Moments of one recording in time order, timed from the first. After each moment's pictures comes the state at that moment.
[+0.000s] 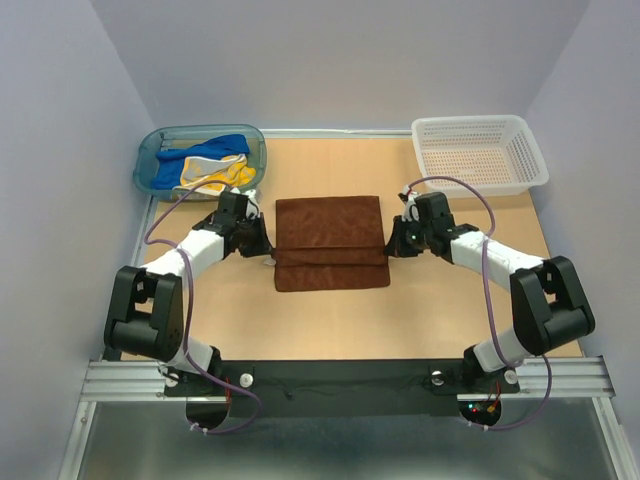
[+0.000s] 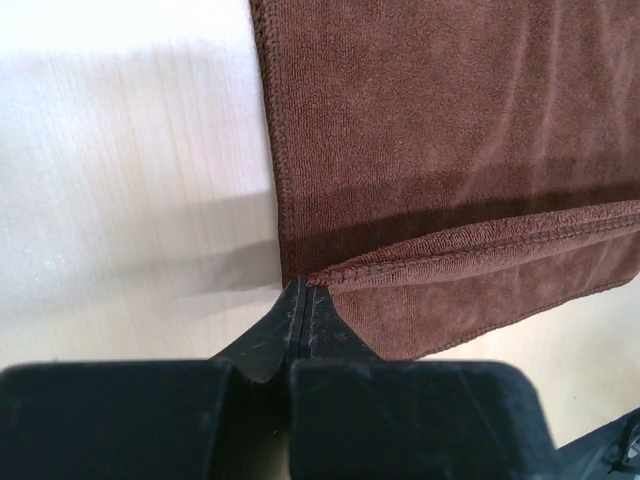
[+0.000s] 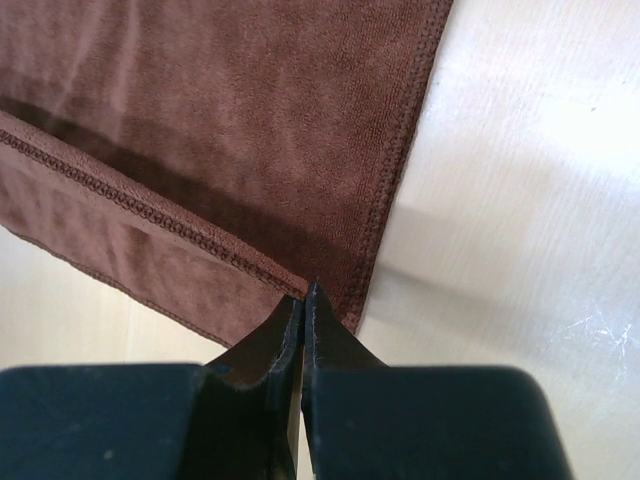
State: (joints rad) left arm -0.23 1.46 0.83 -0.31 0.23 -0.38; right arm 0.33 1.49 0.82 -0.18 -0.27 0.29
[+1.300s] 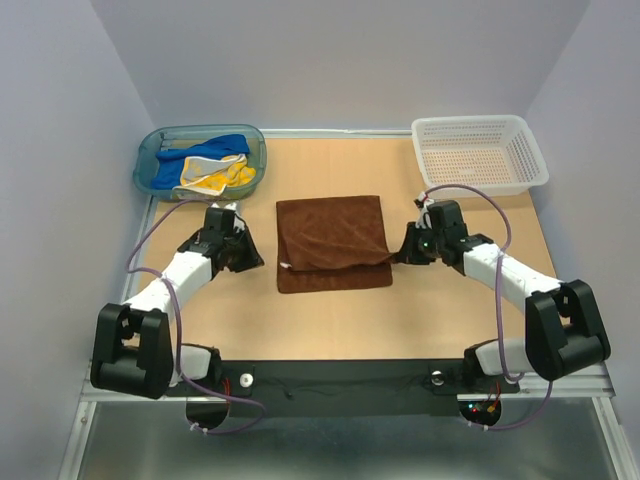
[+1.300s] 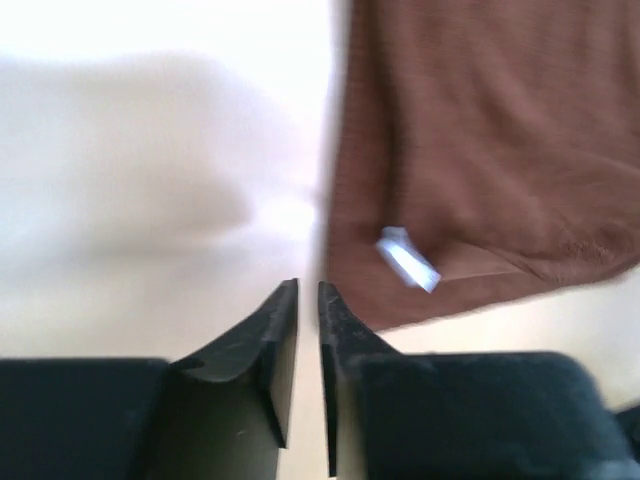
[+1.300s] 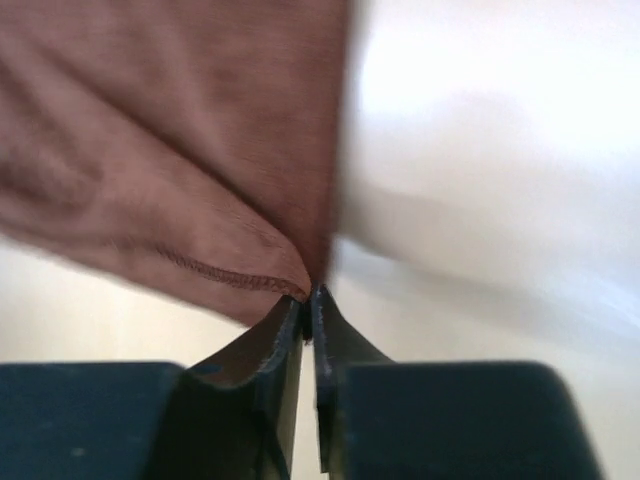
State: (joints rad) left arm -0.22 1.26 0.70 -0.35 0.21 -0.50; right arm 0.33 1.35 0.75 -0.22 -0.26 0.35
